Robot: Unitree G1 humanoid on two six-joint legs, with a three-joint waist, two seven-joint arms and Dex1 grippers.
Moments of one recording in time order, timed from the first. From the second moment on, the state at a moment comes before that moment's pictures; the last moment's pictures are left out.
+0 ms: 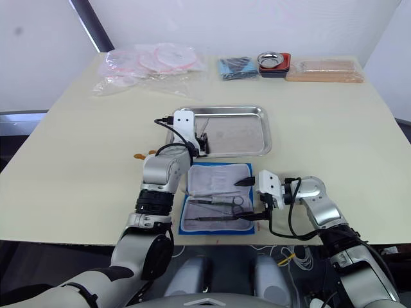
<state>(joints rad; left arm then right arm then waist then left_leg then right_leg) -0.69 0.01 0.07 0.22 -0.04 0.77 0.07 -0.35 -0.45 0.31 0.29 0.19 -0.12 1.27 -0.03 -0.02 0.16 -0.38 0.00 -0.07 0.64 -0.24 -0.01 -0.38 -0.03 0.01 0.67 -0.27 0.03</state>
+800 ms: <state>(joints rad) -0.38 0.42 -0.01 -0.09 -0.22 0.41 -0.64 -0.34 -0.46 0.31 0.28 0.20 -0.12 1.26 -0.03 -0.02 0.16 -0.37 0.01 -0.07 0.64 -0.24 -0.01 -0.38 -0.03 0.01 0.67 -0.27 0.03</state>
